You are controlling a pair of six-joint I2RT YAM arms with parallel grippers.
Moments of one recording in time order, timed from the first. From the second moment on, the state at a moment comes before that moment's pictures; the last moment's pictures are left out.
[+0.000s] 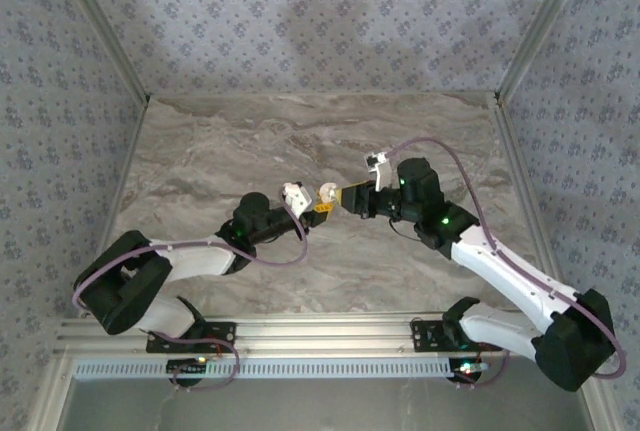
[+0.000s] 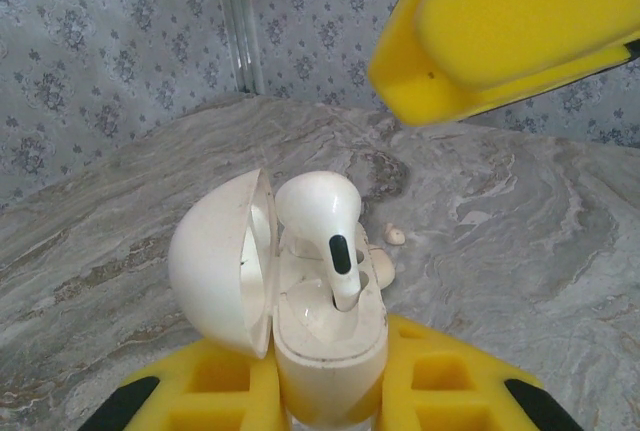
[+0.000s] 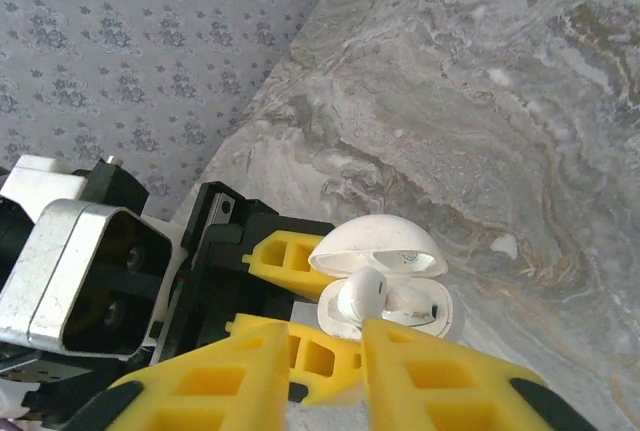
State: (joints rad) left arm -0.77 1.42 0.48 0.85 0.33 0.07; right arm 0.61 1.07 0.78 -0.10 -0.43 0.52
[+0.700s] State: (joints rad) left arm -0.77 1.40 0.48 0.83 0.33 0.07; right arm 0.59 1.16 0.79 -0.05 -0.51 0.58
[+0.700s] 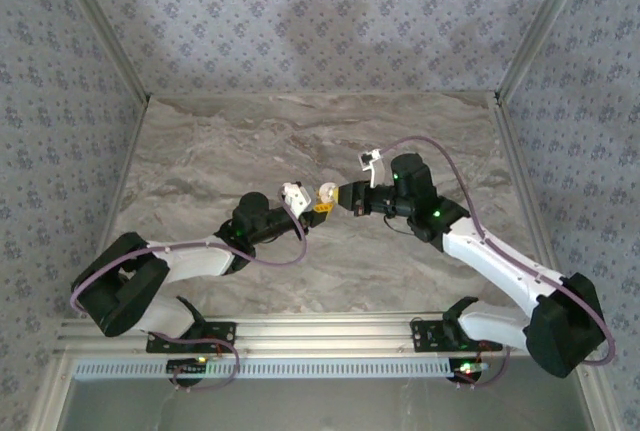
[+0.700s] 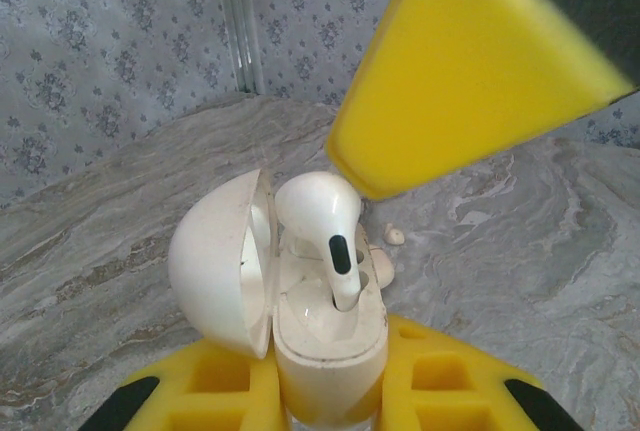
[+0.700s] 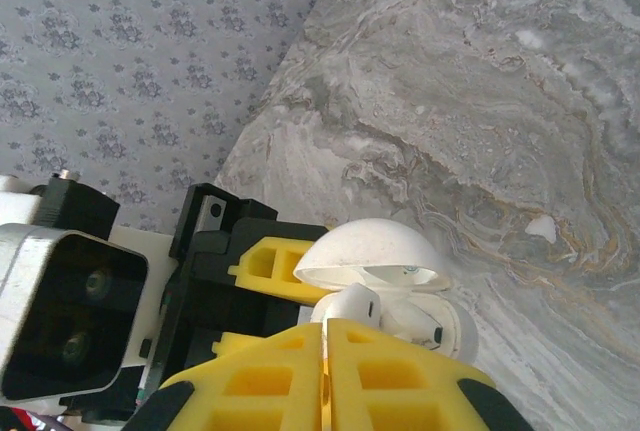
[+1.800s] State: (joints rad) left arm -0.77 1.39 0.48 0.80 0.33 0.09; right arm 0.59 1.14 0.86 -0.11 -0.53 0.53
